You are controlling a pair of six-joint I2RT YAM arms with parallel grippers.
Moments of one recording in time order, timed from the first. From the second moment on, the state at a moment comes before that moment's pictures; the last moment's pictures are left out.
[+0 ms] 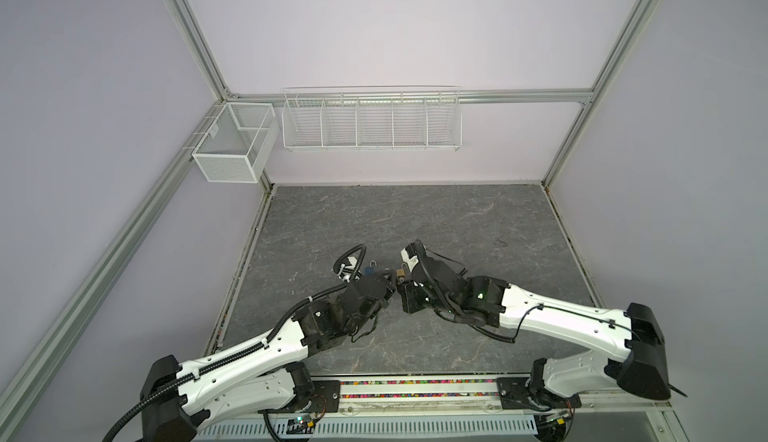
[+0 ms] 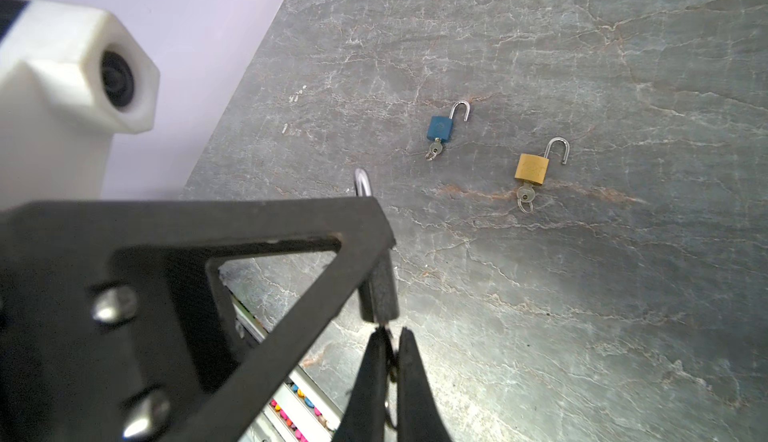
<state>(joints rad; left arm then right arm) -1.09 0.96 0.72 -0.30 -0.42 -1.54 1.15 1.38 1.12 -0.46 0.15 0.70</state>
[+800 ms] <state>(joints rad) -1.09 0.90 0.70 -0.17 -0.38 -1.46 1.10 1.24 1.02 -0.31 0.03 0.79</state>
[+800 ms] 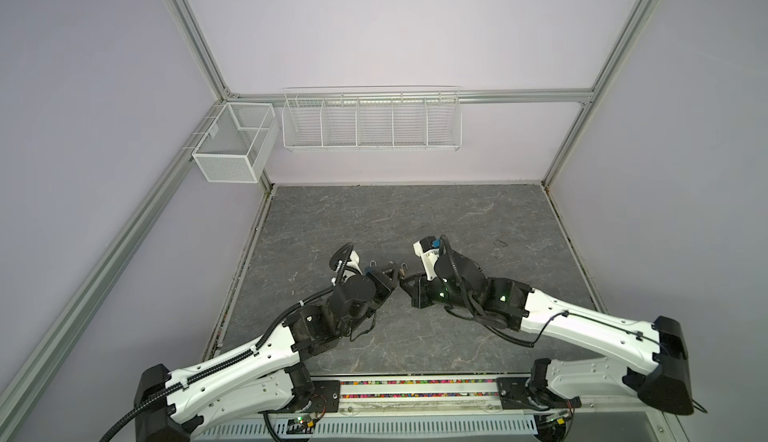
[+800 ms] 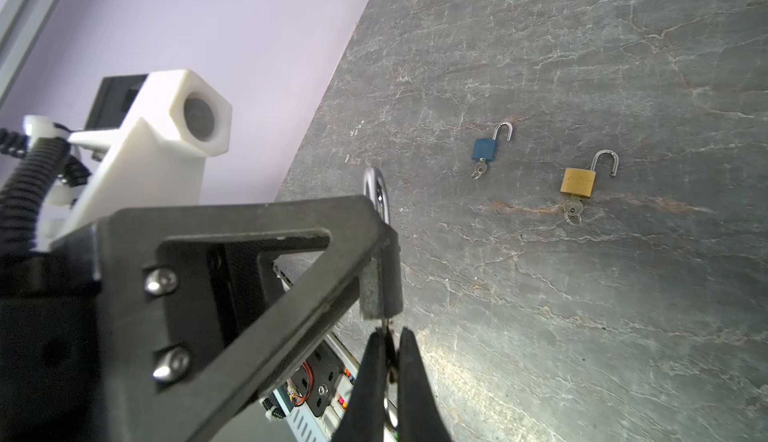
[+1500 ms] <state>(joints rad) -1.09 0.83 0.68 -0.15 -0.40 -1.39 1.09 1.21 0.98 -0.21 -0.02 0.80</state>
